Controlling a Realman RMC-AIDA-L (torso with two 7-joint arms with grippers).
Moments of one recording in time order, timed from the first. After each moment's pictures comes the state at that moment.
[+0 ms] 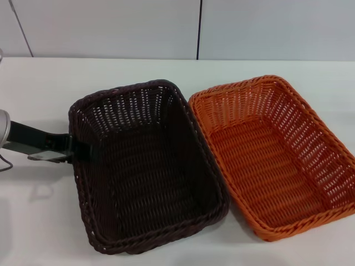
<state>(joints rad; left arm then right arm) -0.57 -2.04 -2.28 -1.13 2.48 -1.58 0.45 0.48 1.95 -0.34 -0.39 -1.25 -1.02 0.98</state>
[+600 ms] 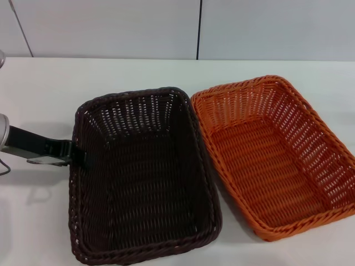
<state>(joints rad) -0.57 -2.04 -2.28 -1.14 2.49 -1.61 0.49 0.48 1.96 -0.34 -0.37 -1.25 -1.02 0.98</state>
